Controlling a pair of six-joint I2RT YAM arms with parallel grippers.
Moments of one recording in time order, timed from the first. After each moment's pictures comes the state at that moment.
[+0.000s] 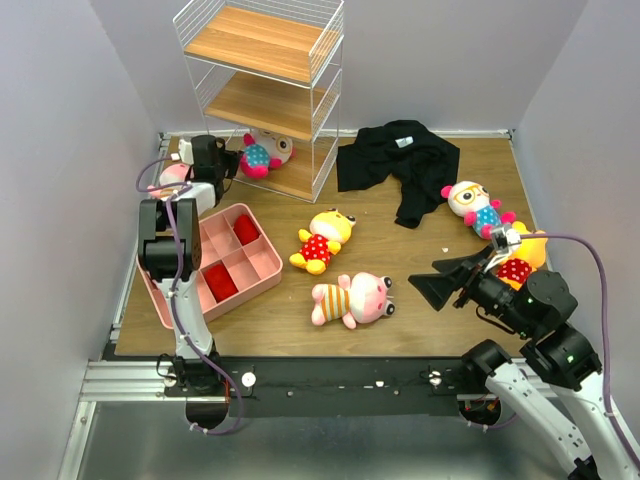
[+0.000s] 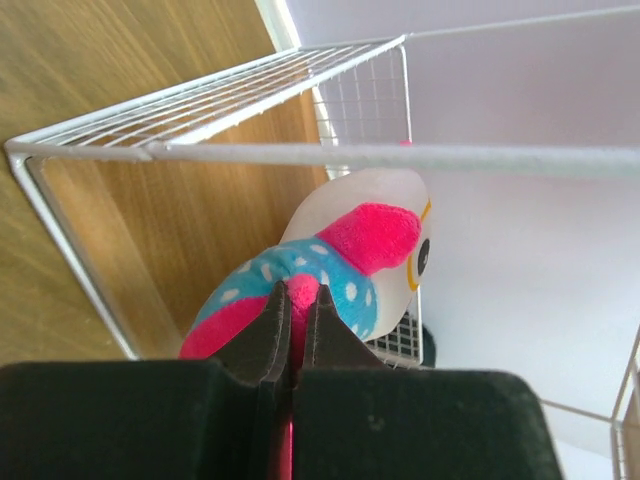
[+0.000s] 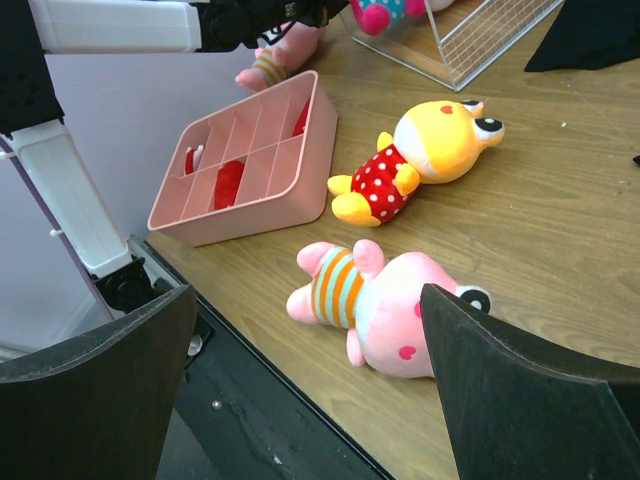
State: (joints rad) left arm 0.03 2.07 1.38 0.30 0.03 -1.25; right arm 0.53 0.32 0.73 -0.52 -0.24 0.50
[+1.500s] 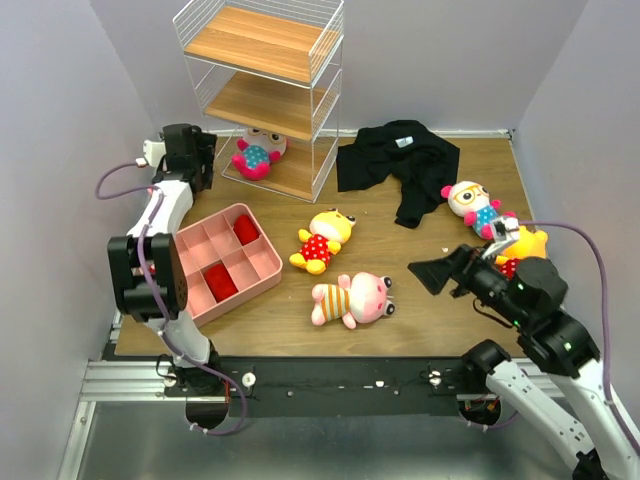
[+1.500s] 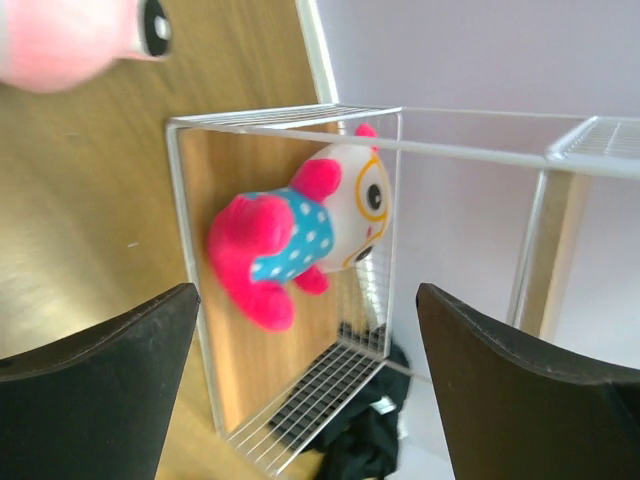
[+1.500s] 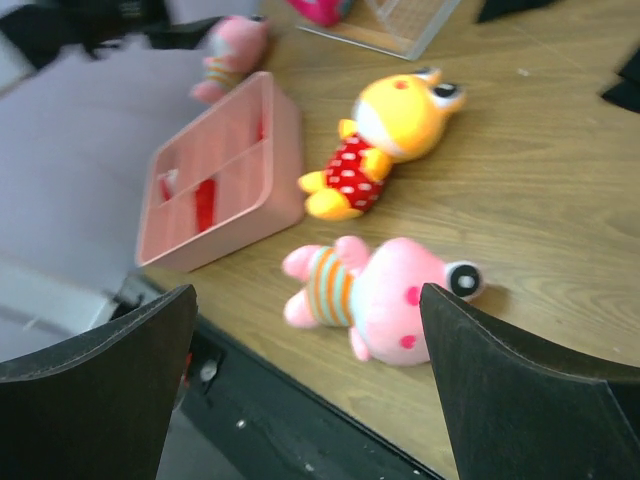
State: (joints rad) left arm 0.07 1.75 1.34 -0.12 -0.10 -1.33; right arm 0.53 0.38 0.78 -0.58 -0.14 0.63
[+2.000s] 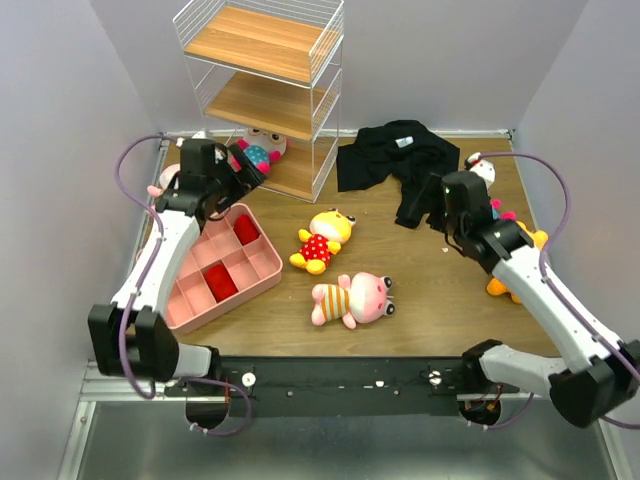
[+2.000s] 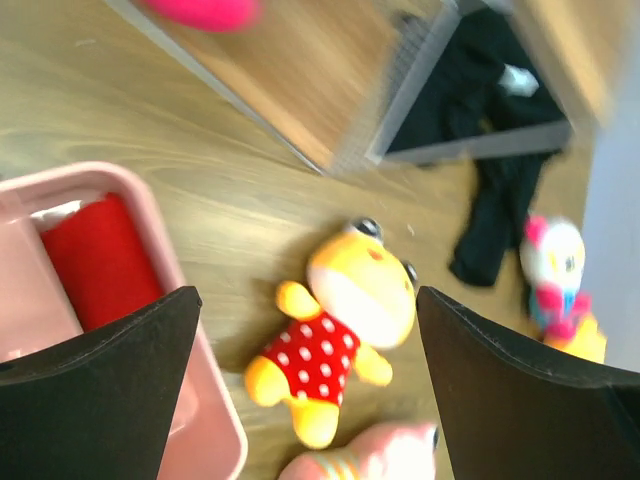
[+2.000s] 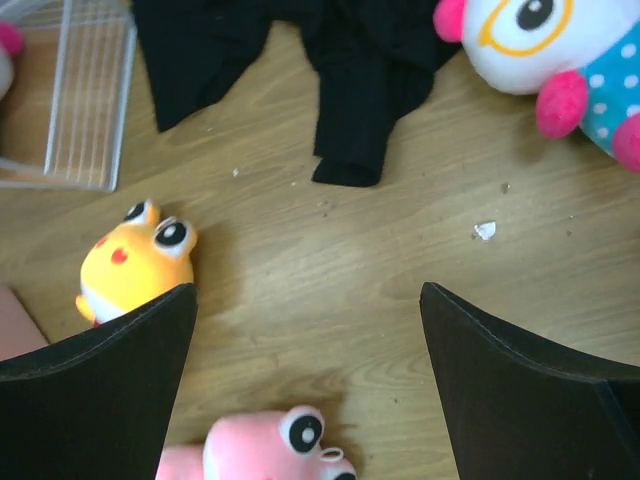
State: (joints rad) left arm -0.09 1.37 1.22 -0.46 0.14 -0.73; right arm 0.47 1.10 1.07 -0.60 0.40 0.62
